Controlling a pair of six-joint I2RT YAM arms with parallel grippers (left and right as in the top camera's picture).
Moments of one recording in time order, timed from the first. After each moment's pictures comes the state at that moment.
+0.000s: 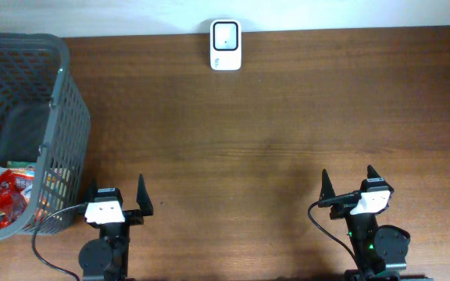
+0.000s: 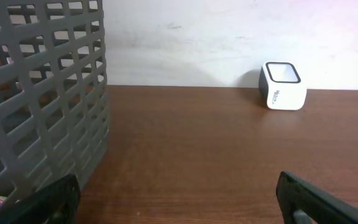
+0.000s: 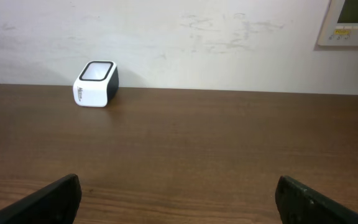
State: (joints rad) left arm 0.00 0.01 0.01 -0.08 -0.06 -0.02; right arm 0.00 0.01 0.01 -0.07 -0.07 0.00
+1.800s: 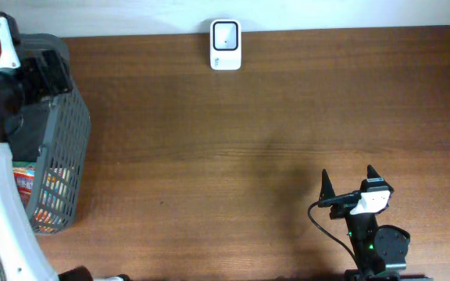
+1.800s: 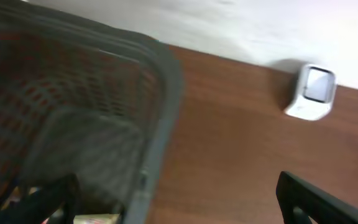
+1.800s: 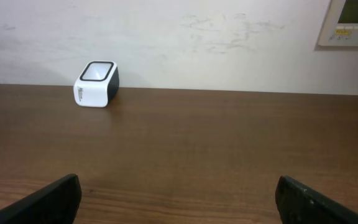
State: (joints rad) left arm 0.30 1.55 2.02 -1.20 0.14 -0.02; right arm 0.00 0.01 0.01 -0.07 -0.07 0.00
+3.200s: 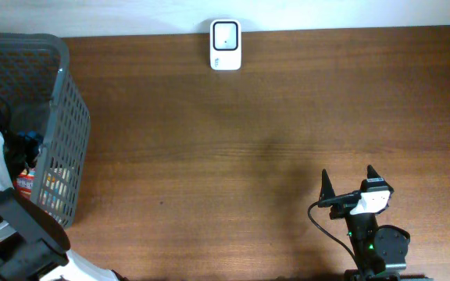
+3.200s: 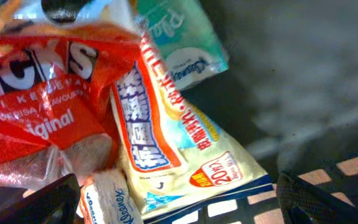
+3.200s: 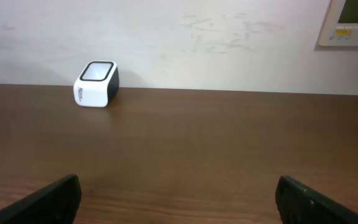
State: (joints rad) left arm 0.58 1.87 1.59 -1.23 -0.15 -0.45; right arm 0.00 0.01 0.01 -0.07 -0.07 0.00
